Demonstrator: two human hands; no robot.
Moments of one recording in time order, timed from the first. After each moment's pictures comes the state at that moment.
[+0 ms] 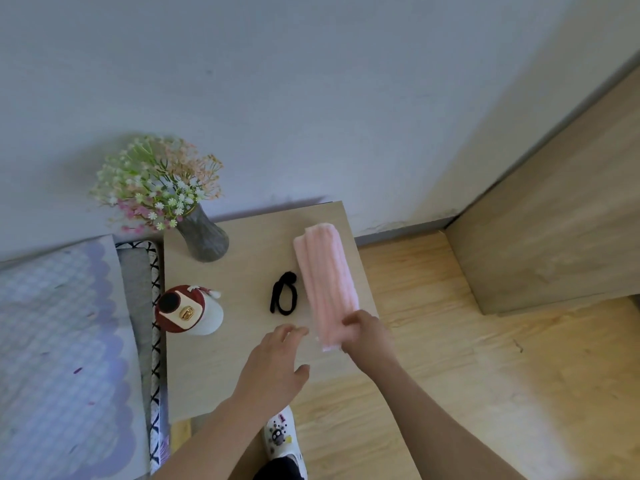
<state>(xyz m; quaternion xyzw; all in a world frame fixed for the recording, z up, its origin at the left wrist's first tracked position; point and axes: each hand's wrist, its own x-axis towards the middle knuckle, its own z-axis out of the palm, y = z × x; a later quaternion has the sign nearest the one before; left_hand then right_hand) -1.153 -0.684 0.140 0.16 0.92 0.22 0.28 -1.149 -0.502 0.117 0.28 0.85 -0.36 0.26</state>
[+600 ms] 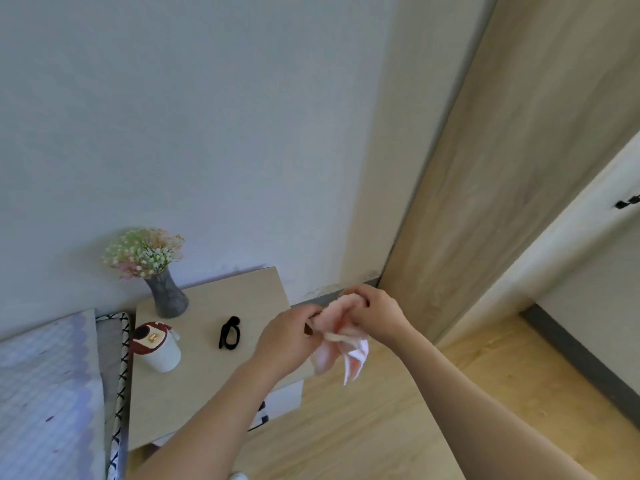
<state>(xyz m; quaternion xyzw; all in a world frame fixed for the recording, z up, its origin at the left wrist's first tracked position) -1.048 -0.560 0.334 0.24 0.89 0.35 0.14 -1.017 -0.385 0.357 0.21 0.88 -0.41 0.06</state>
